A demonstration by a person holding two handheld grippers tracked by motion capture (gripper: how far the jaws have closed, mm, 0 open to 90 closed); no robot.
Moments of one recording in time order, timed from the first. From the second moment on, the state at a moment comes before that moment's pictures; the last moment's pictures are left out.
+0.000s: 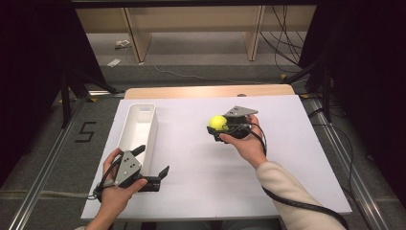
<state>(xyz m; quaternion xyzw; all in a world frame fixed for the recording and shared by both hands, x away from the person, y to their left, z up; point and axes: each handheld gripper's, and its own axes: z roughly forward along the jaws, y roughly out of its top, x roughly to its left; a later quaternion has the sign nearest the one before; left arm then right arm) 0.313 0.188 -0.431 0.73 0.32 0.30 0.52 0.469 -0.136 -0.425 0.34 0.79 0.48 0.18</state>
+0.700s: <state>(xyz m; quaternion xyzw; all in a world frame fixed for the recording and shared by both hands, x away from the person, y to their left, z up) 0.313 0.188 -0.431 0.73 0.32 0.30 0.52 0.468 -0.120 -0.421 0.33 0.79 0.49 0.18</state>
